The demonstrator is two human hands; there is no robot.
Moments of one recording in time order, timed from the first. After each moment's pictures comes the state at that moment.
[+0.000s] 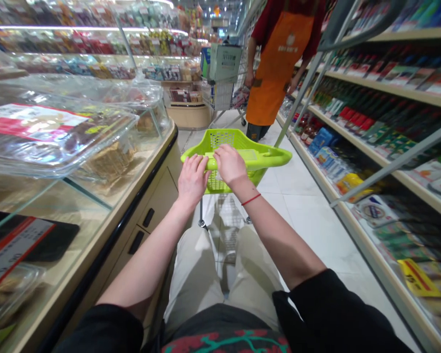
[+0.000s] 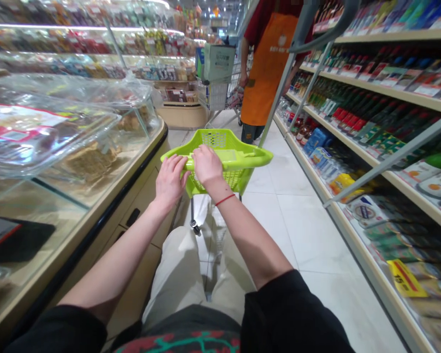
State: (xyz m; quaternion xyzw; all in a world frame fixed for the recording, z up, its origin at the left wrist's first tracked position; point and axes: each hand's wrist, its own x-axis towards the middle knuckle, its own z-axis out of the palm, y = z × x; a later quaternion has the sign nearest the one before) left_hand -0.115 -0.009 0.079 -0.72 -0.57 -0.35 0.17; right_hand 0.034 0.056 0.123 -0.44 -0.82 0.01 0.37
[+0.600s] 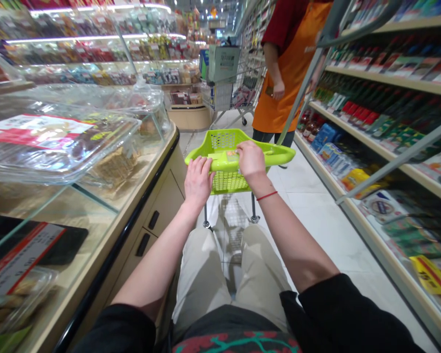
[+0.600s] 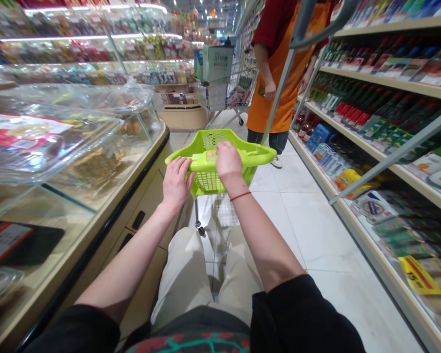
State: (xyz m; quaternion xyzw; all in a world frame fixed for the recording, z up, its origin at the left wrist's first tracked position) left_hand -0.106 -0.007 0.074 -0.71 -0.57 -0.37 0.16; right_hand 0.073 0.076 0.125 -0.51 -0.75 0.04 0.43
